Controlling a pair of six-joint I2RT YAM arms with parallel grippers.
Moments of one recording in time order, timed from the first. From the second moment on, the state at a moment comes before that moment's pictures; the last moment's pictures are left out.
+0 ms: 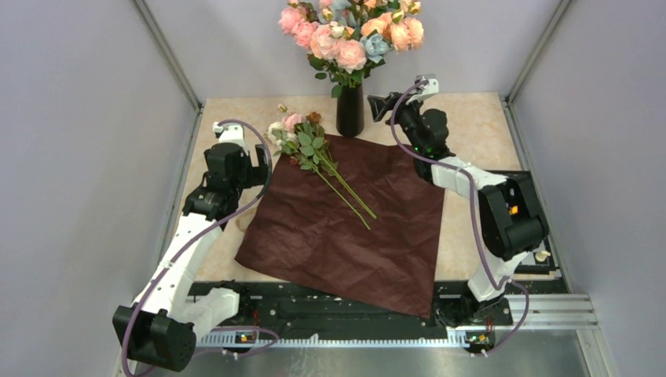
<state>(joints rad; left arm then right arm) -0.21 1.01 0.95 -0.45 -0.26 -0.17 0.39 1.78 1.13 0.87 -0.07 0.35</state>
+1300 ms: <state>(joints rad) -0.48 1.35 0.84 -0.08 -0.03 -0.84 0.39 1.05 0.84 -0.07 -0.10 0.38</state>
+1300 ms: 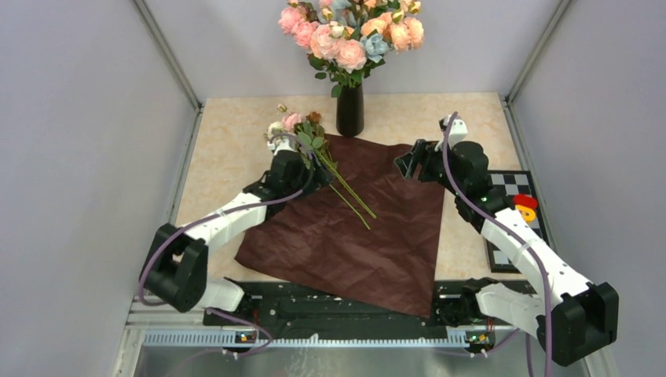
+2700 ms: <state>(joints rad) -0.57 1.89 1.08 0.15 -0.09 -0.99 0.39 1.01 0.77 -0.07 -0.13 0.42</state>
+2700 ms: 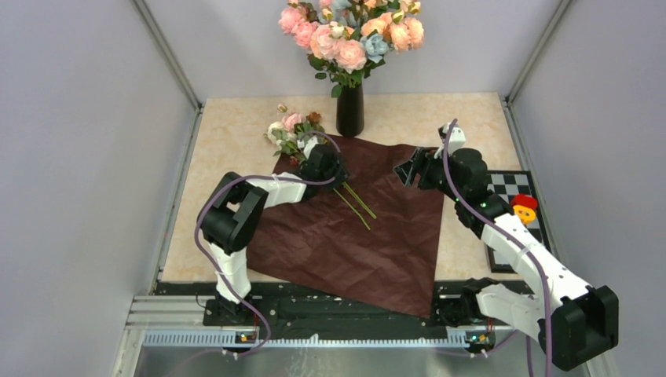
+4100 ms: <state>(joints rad) -0.57 1.93 1.08 0.14 -0.08 -1.02 0.39 1.01 0.77 -0.07 -0.14 0.44</state>
